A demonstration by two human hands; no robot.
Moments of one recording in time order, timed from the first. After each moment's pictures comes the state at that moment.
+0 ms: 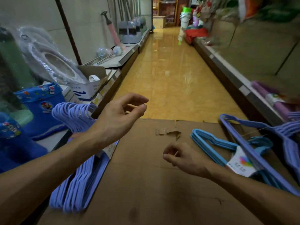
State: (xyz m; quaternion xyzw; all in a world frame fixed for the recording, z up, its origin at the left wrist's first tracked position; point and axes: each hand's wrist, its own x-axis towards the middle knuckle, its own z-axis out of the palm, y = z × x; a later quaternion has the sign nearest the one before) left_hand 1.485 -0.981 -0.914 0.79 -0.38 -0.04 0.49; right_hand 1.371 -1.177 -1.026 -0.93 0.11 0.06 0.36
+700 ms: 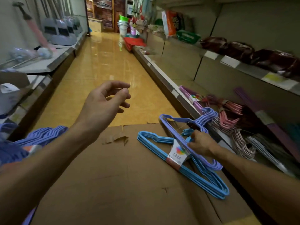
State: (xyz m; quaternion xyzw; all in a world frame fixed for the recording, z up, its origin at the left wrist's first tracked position) left_hand 1.450 -1.074 -0.884 0.66 -0.39 -0.10 0.63; right_hand 1.244 -1.329 -0.989 -0.86 0.48 0.06 0.13
